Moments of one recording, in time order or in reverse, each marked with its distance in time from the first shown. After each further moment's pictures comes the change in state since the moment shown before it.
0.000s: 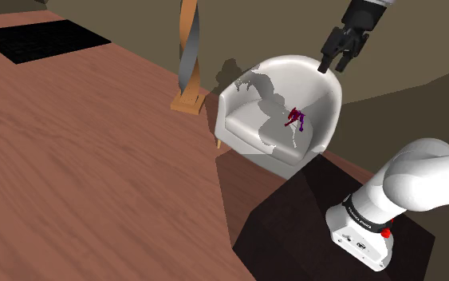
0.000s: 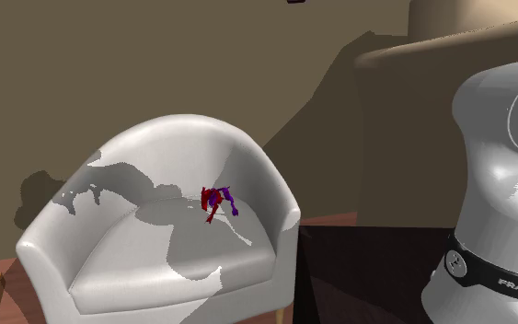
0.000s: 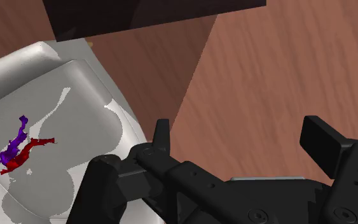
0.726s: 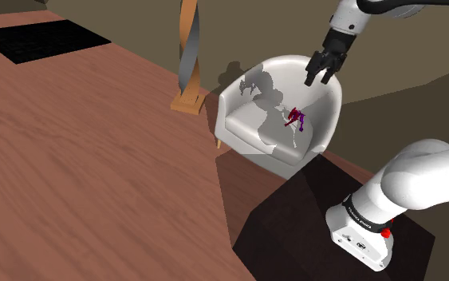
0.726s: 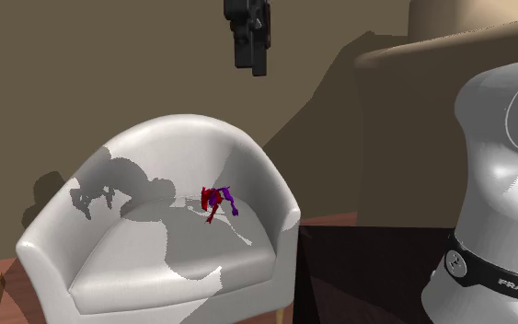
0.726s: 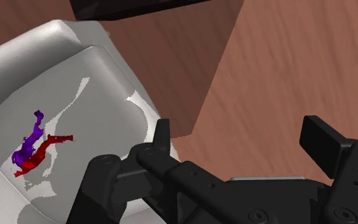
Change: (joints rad) arm -0.051 0.145 -0.096 -0.103 -0.078 0.231 -0.109
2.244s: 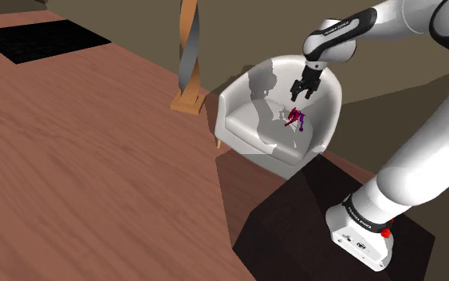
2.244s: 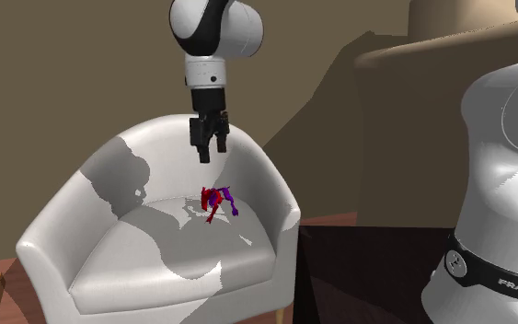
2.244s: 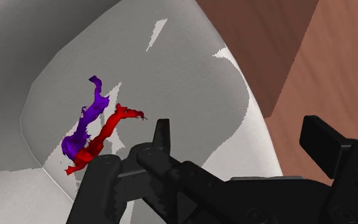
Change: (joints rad) arm -0.112 0.715 -0.222 0.207 0.041 0.479 -0.306
